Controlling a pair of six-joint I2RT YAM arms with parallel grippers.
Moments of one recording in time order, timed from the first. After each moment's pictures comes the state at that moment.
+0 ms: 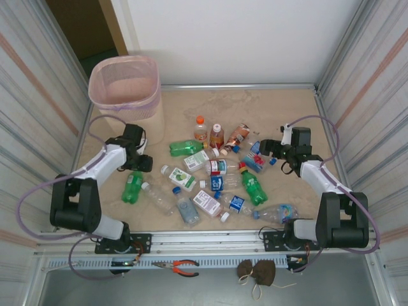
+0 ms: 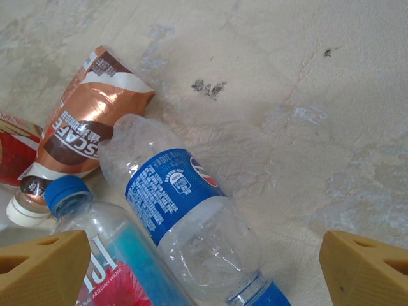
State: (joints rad) left arm -0.18 1.48 0.92 -0.75 -0.11 -0.03; right arm 0.00 1.28 0.66 -0.12 -0.24 0.18
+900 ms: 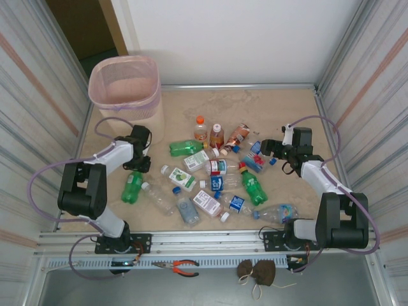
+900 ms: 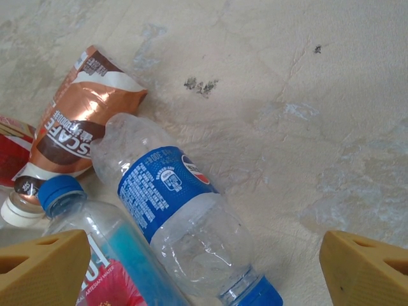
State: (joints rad) left arm -0.22 1.59 0.93 -0.71 -0.23 -0.01; right arm -0.02 1.27 0.66 -0.14 -0.24 0.18
